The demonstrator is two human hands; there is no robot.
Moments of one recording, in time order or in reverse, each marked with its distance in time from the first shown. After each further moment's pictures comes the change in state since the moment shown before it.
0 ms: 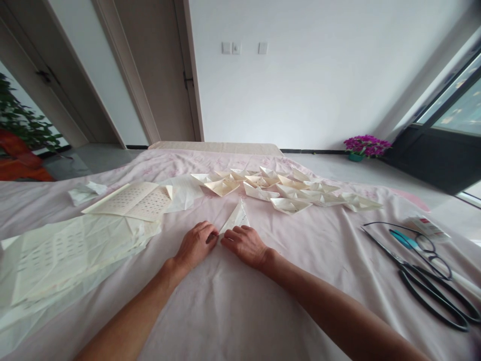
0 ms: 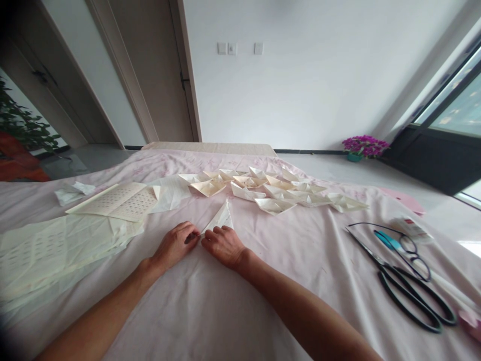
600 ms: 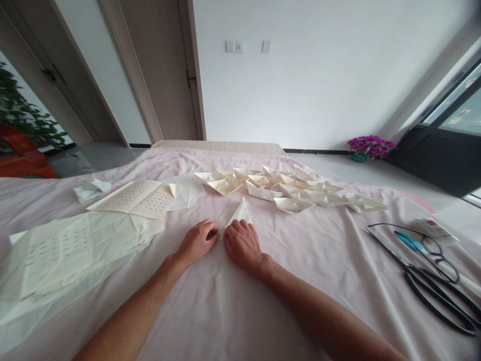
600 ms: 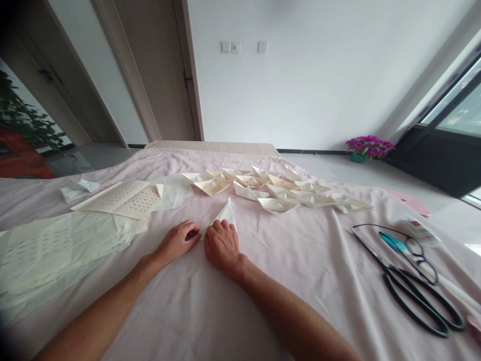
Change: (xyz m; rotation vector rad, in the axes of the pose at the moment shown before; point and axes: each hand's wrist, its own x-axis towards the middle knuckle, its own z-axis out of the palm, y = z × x) left_hand 0.002 -0.010 -0.002 -0.110 -0.023 -0.054; right_hand 0.019 -0.029 0.001 0.228 0.096 0.533
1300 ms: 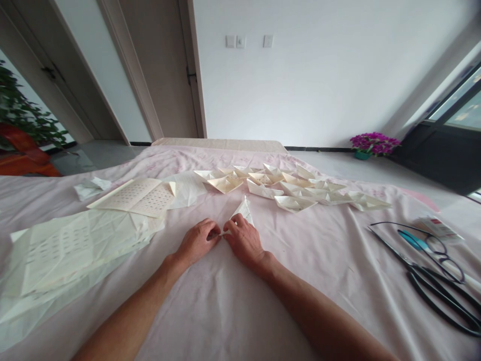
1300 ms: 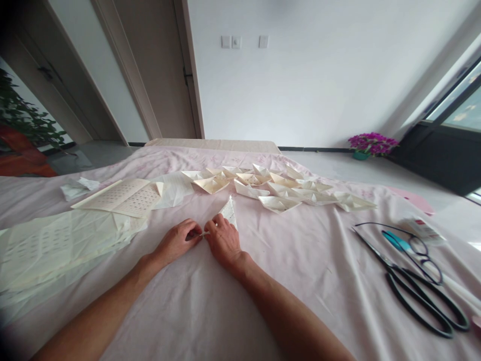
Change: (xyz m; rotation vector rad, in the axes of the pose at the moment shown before) left_hand -0.003 0.008 -0.002 -0.013 -0.039 -0.033; right_hand 0.004 0.009 0.004 0.129 -0.023 0.025
